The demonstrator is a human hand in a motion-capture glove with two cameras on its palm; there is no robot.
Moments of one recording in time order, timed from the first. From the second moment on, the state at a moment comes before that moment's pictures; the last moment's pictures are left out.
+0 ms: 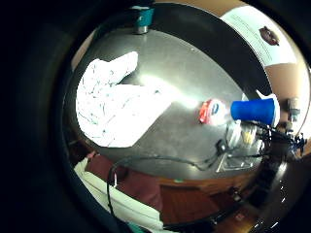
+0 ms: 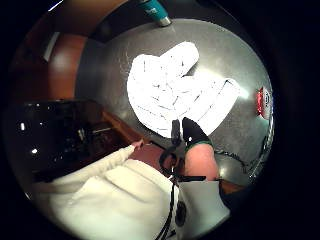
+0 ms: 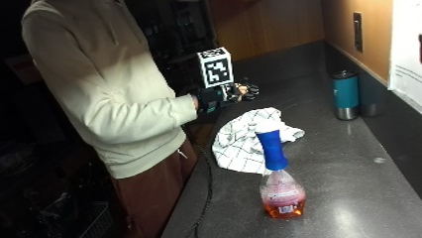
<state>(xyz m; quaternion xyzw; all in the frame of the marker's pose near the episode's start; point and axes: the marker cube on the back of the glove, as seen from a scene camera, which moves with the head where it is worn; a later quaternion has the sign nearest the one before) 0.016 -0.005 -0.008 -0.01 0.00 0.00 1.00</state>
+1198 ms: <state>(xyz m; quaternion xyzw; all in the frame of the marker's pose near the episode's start) 0.172 0.099 -0.019 0.27 -0.13 0.17 0.94</state>
